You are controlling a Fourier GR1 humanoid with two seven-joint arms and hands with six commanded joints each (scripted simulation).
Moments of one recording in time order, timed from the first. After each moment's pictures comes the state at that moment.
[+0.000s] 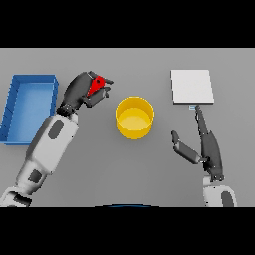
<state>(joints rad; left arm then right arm) -0.62 0.18 -0.26 -1.11 -0.40 0.06 0.14 0.13 -0.06 0.13 -1.73 0.28 -0.07 -0.07</state>
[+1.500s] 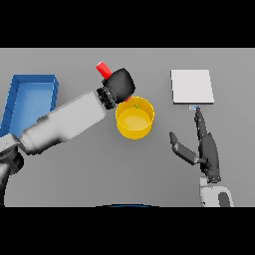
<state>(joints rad) -1.15 0.30 -1.07 -0.87 -1.07 -0.30 0.04 0.15 -0.01 0.12 -1.71 0.24 -0.09 -0.08</state>
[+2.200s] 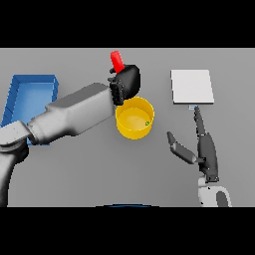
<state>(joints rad) -1.32 0.27 -1.29 -0.78 -1.17 -0.31 -0.06 0.14 -0.01 0.14 -1.71 0.30 -0.12 -0.08</state>
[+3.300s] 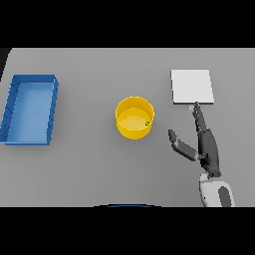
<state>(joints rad) -1.42 0.62 -0.59 -0.41 -0.43 -0.07 0.09 0.09 -0.03 0.11 -1.67 0.22 -0.07 -0.13</state>
